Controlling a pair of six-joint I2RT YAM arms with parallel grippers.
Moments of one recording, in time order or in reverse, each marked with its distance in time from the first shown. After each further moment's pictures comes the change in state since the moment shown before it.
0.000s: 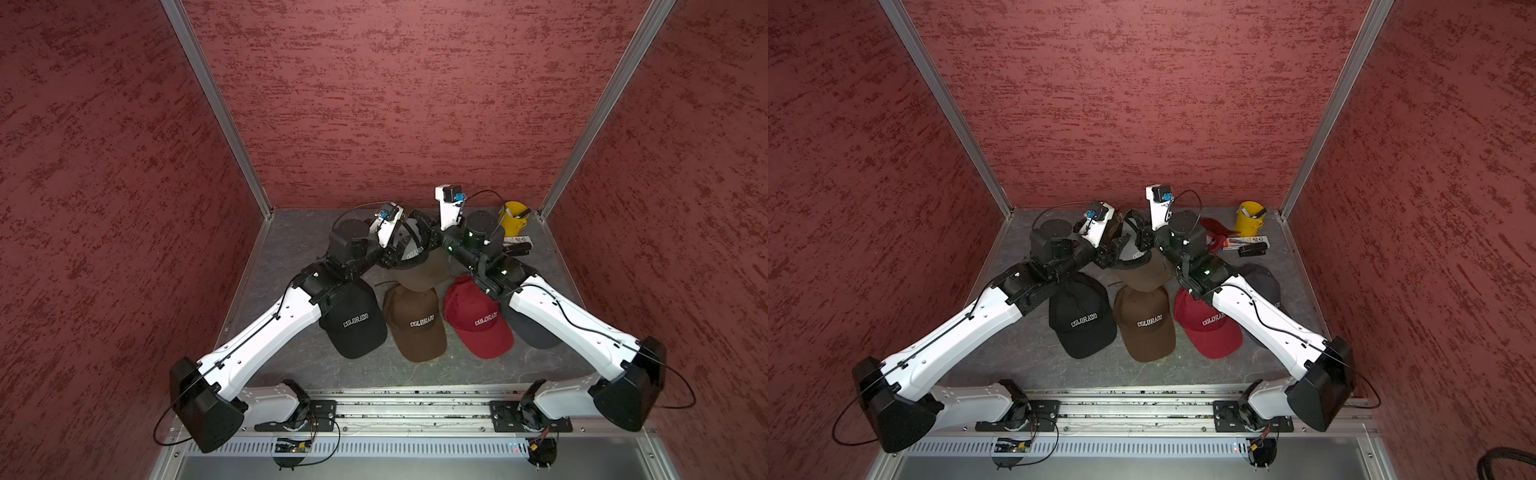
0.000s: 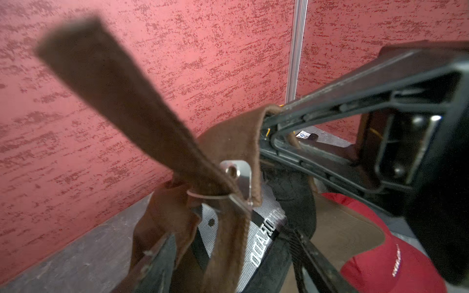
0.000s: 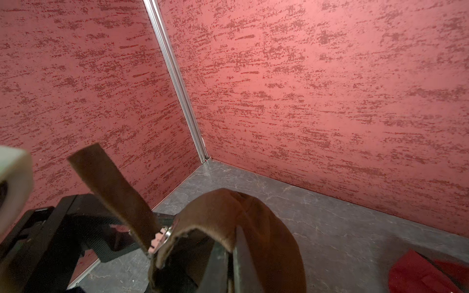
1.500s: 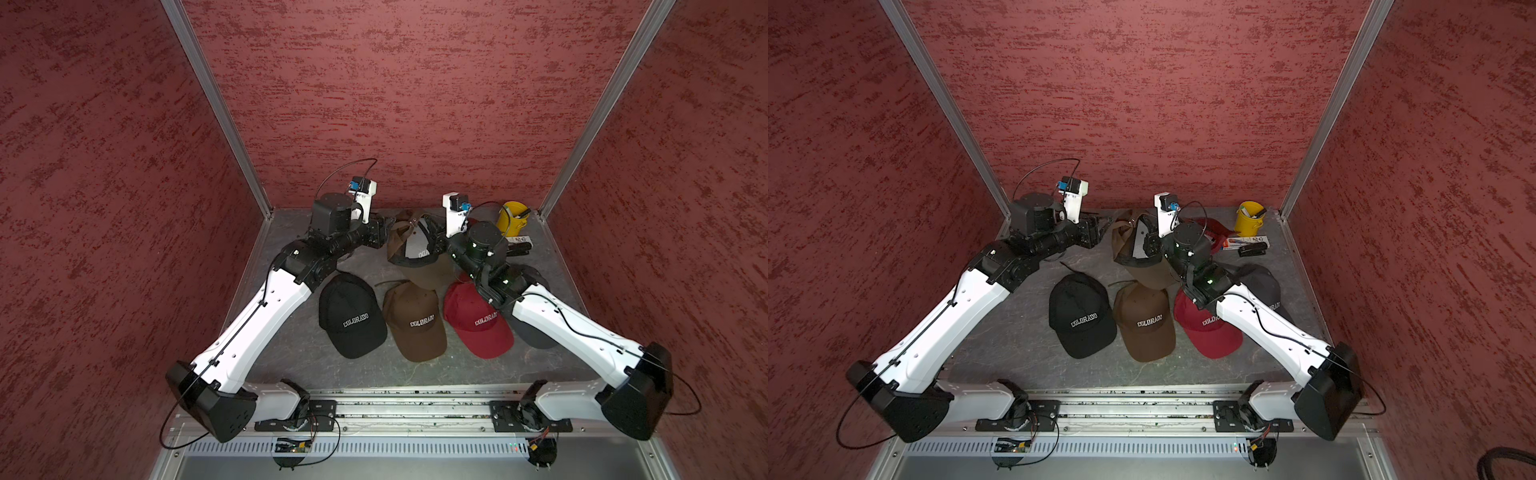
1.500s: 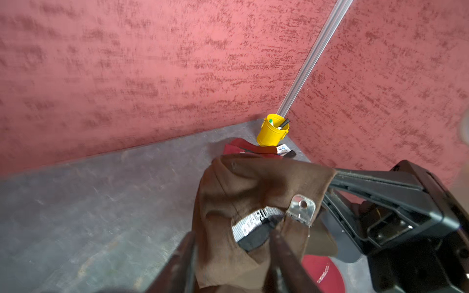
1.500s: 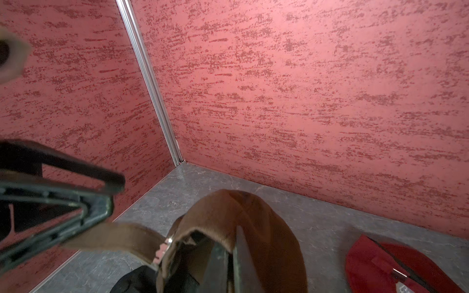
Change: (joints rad) left arm 0.147 0.047 0.228 -0.287 0.170 -0.355; right arm 0.000 -0.050 -0.116 0.082 0.137 -0.051
